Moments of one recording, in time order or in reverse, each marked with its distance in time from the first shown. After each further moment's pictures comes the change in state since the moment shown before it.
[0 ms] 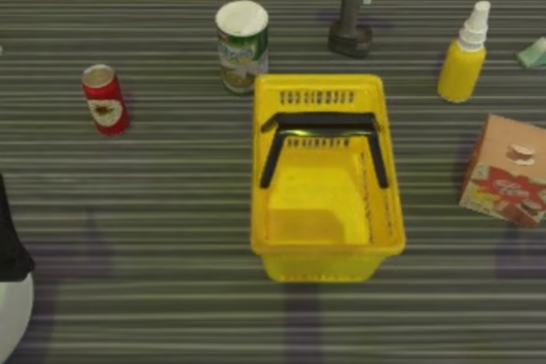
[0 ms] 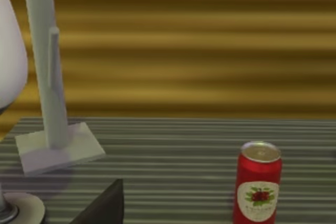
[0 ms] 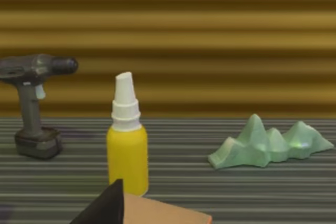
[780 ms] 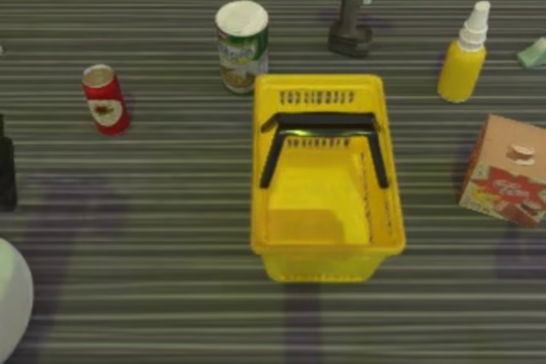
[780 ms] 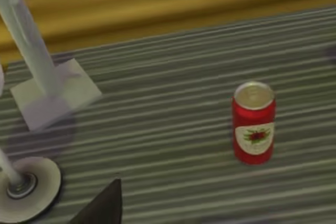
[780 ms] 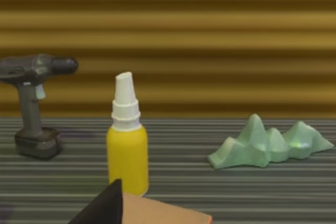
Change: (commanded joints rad) left arm -0.040 0.593 0.562 -0.346 0.010 0.169; right arm 0.000 0.000 0.000 0.000 0.000 0.000
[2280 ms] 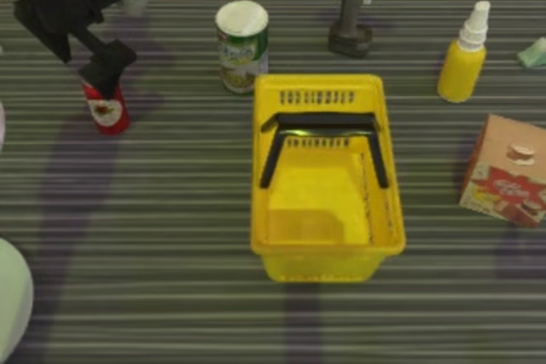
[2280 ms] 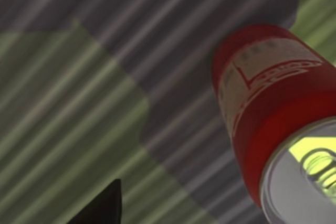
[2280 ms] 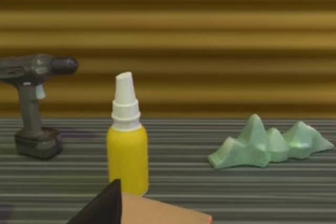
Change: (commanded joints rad) left arm -0.076 2.026 2.003 -1.171 -0.002 0.542; right arm 0.000 0.000 0.000 0.000 0.000 0.000
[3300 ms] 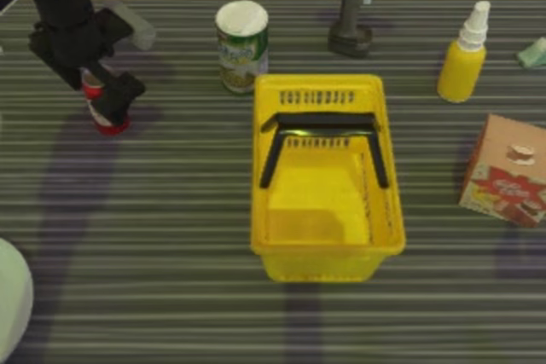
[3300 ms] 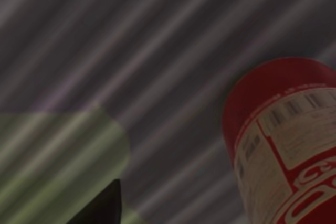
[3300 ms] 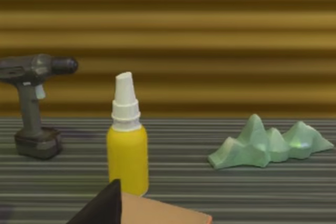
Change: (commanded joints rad) left arm 0.001 -0.031 -0.257 0.226 0.000 0.001; right arm 0.000 0.000 0.000 0.000 0.000 0.000
